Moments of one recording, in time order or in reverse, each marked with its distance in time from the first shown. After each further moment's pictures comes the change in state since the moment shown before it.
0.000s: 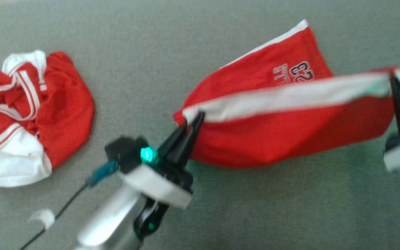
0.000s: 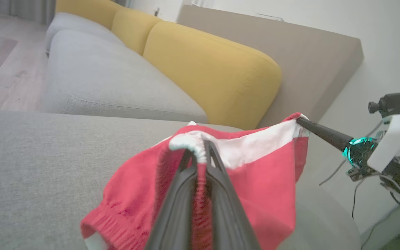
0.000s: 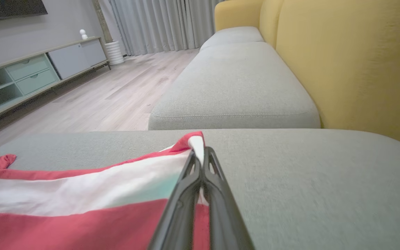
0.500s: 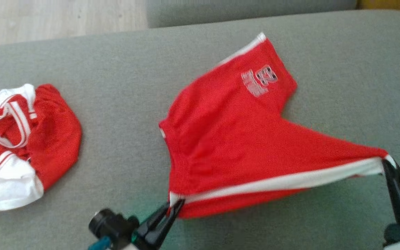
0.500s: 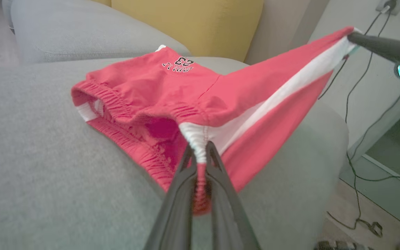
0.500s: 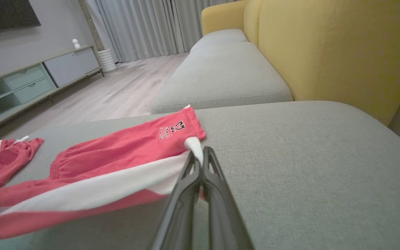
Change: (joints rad) left arm 0.224 0.130 -0.056 0.066 0.173 0.000 -0.030; right arm 0.402 -0.004 0.018 -0.155 0.030 0.000 -0.158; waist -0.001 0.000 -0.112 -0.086
